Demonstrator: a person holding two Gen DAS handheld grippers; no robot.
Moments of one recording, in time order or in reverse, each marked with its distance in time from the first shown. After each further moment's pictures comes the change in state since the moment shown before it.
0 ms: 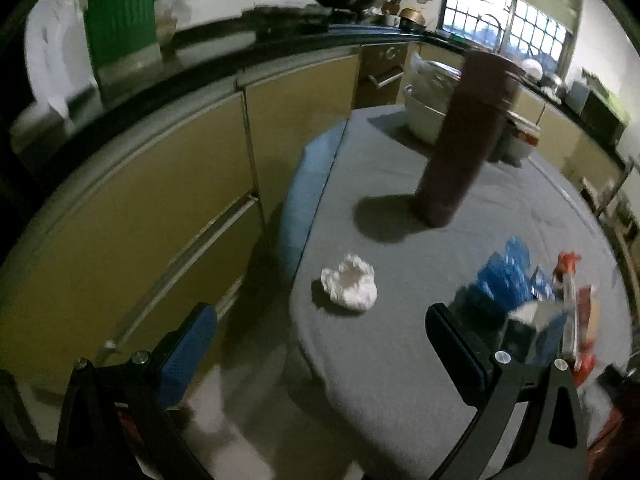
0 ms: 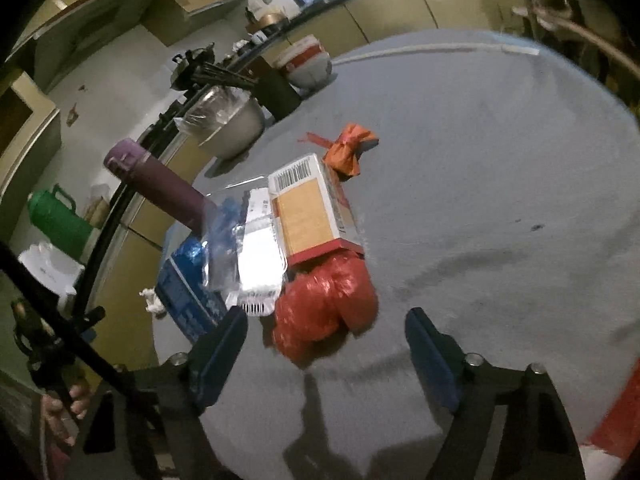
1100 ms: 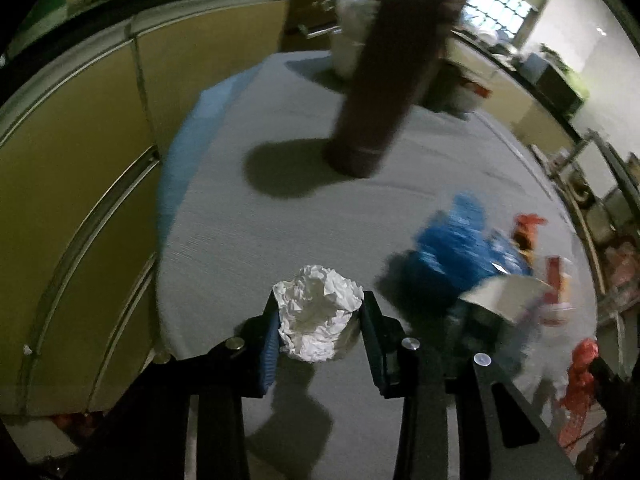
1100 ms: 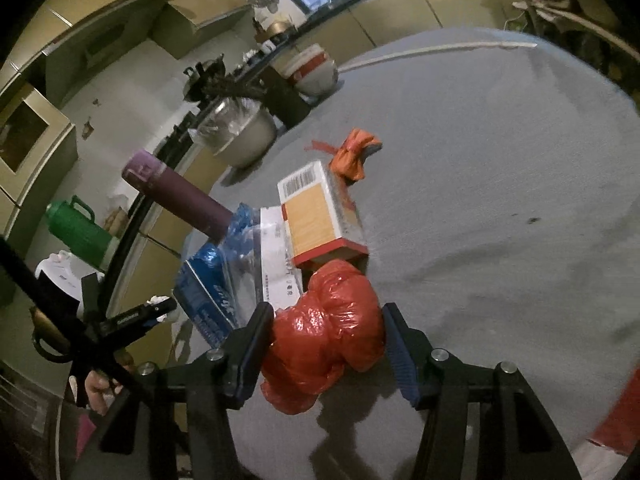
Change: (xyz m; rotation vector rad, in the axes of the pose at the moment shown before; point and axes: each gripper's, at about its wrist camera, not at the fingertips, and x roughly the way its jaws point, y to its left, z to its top) left arm 0.044 -0.078 -0.013 0.087 0.138 -0.231; right arm -0.042 -0.014 -0.013 -0.007 -0.068 0.066
